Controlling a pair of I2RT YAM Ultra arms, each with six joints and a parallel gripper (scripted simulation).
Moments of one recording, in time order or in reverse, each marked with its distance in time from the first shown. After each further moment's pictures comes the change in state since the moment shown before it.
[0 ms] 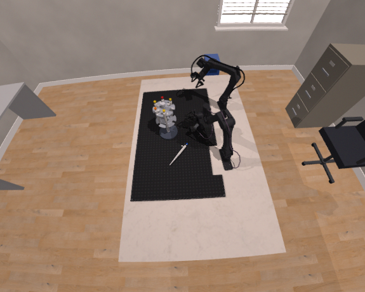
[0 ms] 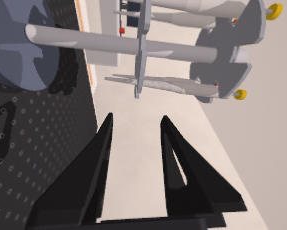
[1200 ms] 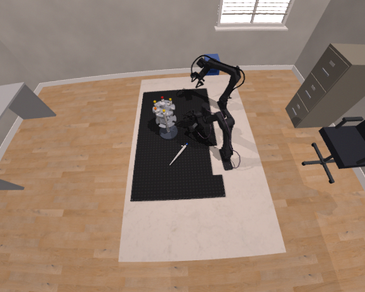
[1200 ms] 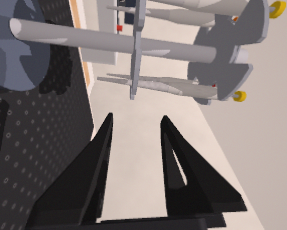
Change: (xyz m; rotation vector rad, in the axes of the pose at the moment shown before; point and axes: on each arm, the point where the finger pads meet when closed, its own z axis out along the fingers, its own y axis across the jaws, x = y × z) left arm 0.005 -0.007 0.010 0.008 0.011 -0.016; right arm 0.000 0.000 0.000 0.000 0.000 0.000
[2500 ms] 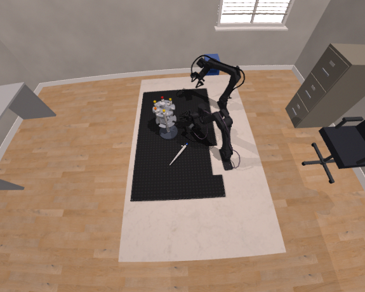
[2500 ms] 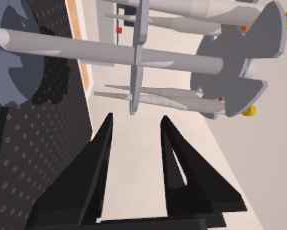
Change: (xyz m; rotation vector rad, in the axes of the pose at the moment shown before) left arm -0.001 0.001 0.030 0.002 -0.008 -0.003; right arm 0.000 0.000 0.000 0.000 0.000 0.000
